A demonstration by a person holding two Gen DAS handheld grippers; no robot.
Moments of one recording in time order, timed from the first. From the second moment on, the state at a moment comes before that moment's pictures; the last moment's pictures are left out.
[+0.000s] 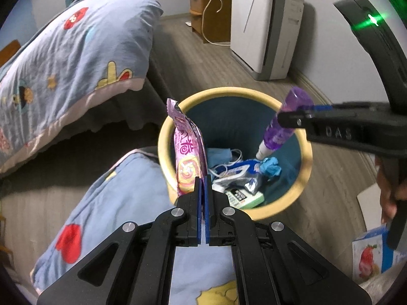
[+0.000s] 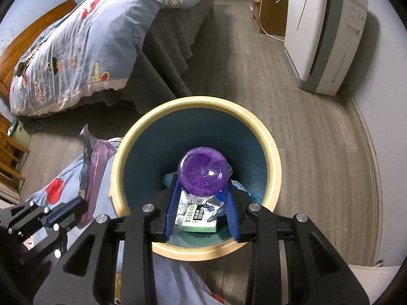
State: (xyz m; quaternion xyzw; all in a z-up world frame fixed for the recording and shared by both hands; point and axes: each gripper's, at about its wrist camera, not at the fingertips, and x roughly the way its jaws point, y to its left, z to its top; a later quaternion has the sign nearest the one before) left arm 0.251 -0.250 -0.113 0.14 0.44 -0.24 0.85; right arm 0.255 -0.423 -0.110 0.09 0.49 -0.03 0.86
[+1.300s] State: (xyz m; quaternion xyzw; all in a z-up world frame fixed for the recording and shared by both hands) left arm 0.256 -0.245 -0.114 0.11 0.38 -0.21 0.89; right arm 0.249 -0.443 -0.098 0.18 0.44 -0.05 0.88
